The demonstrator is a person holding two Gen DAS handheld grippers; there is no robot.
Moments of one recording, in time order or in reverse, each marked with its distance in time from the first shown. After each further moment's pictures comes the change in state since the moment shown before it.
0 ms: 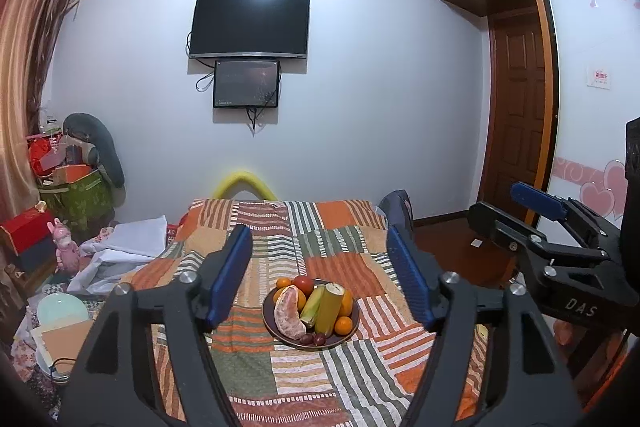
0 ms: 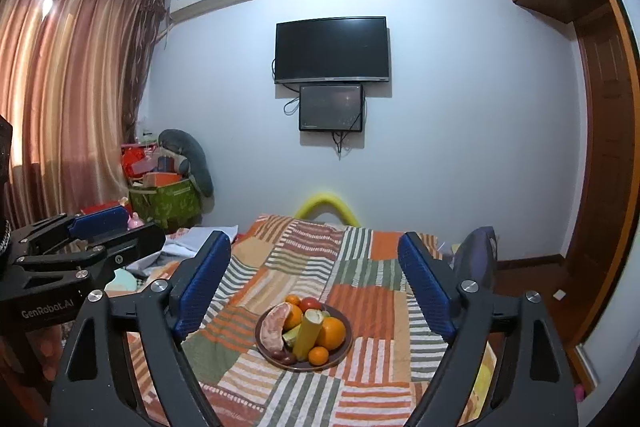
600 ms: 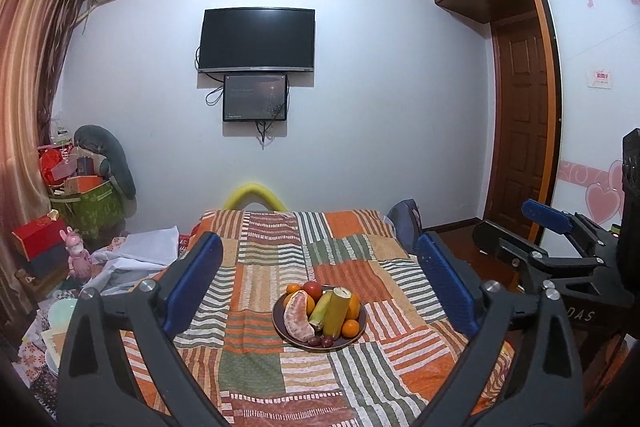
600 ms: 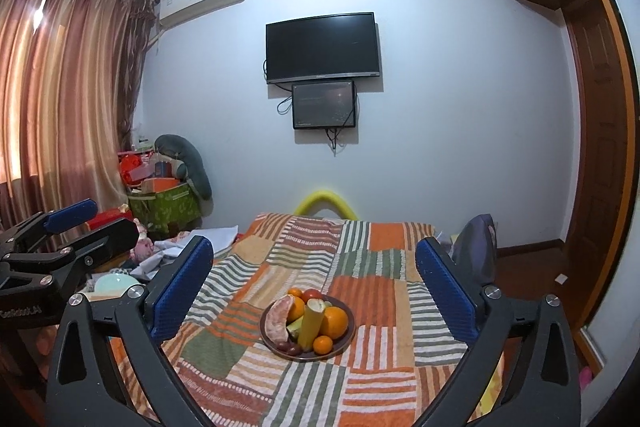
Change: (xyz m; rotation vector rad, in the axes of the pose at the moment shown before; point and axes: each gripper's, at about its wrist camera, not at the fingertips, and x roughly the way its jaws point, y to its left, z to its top) left arm -0.025 -0.006 -0.004 0.016 -0.046 0.035; right arm -0.024 -0.002 -0.016 0.047 -0.002 -0.014
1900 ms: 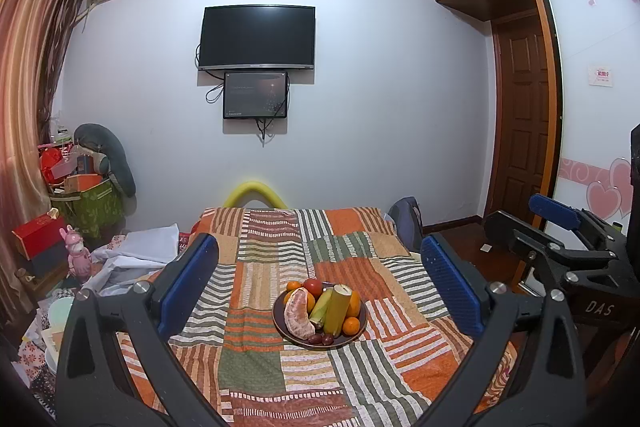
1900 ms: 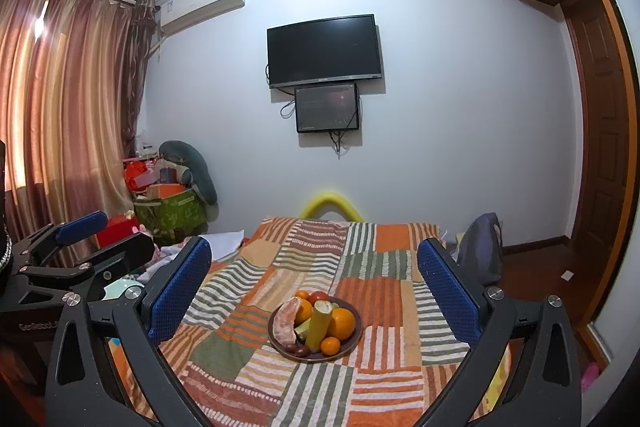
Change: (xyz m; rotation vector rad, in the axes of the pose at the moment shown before) left arm 0.003 -0.002 -0.006 0.001 0.006 0.006; right arm -0.009 0.000 0.004 0.021 -0.011 0.015
